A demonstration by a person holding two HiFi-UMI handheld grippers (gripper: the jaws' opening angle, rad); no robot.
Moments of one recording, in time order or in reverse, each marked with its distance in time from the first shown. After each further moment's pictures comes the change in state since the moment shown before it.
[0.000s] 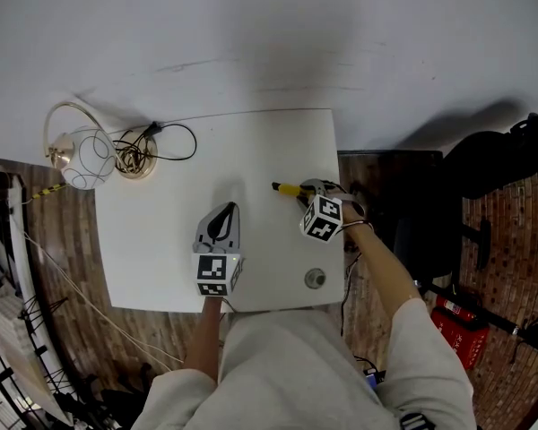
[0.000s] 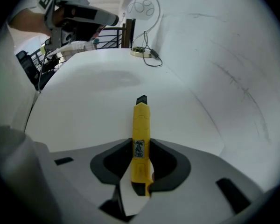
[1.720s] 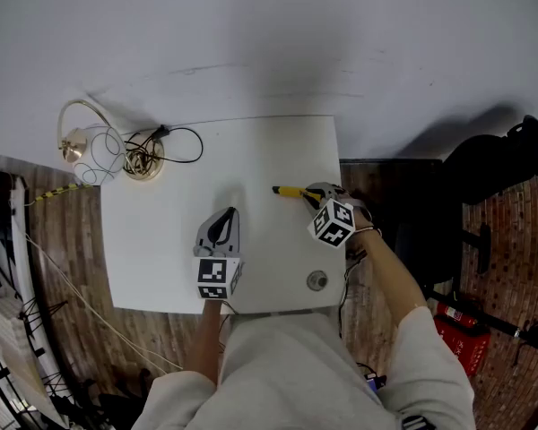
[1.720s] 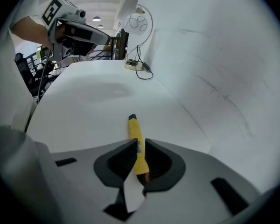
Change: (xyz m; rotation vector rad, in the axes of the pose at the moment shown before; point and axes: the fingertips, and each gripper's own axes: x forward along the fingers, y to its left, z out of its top) left arm -0.021 0.006 0.001 0.017 -0.024 0.014; right arm -0.035 -0.011 0.015 0.059 -0.116 -0.081
